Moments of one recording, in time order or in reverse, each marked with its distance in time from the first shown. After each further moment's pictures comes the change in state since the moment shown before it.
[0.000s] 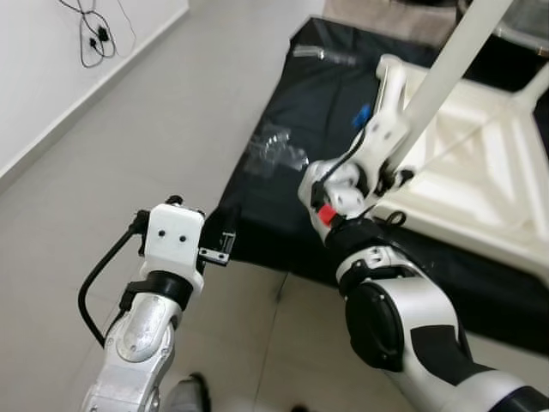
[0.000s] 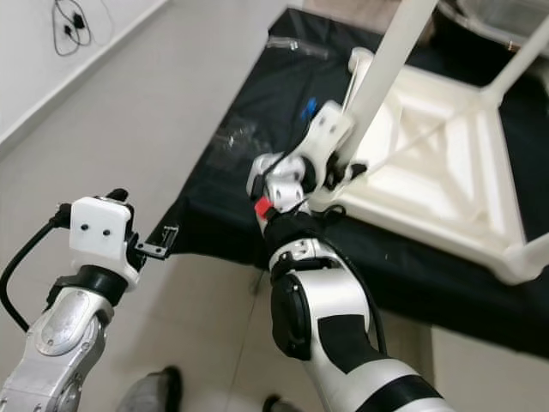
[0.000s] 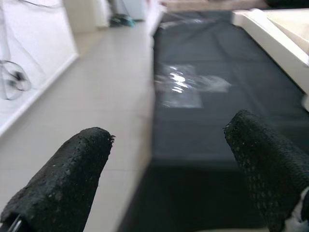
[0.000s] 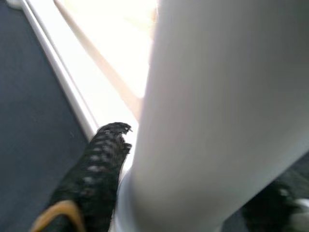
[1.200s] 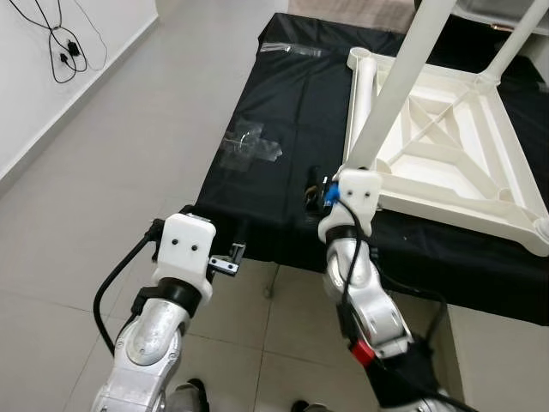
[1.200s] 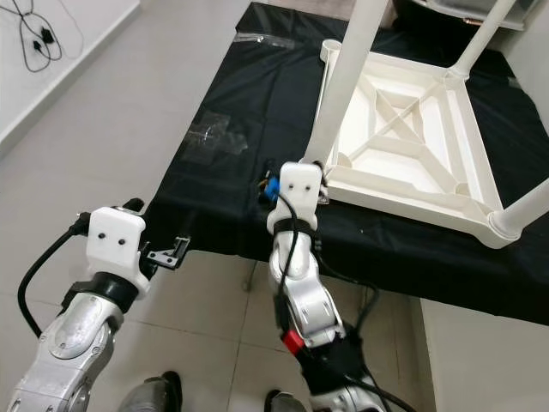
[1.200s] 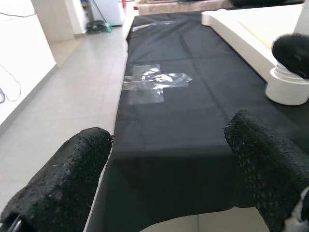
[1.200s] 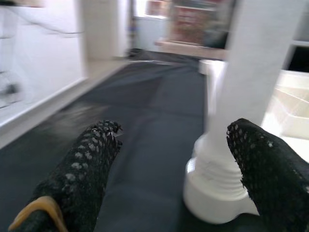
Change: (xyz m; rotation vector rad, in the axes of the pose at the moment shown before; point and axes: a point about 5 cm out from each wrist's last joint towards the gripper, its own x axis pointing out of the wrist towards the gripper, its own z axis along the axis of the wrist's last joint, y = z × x) left arm -0.006 -0.002 -0.020 0.000 0.051 -0.020; right arm -0.054 -0.080 -0.051 -0.125 -0.309 1.003
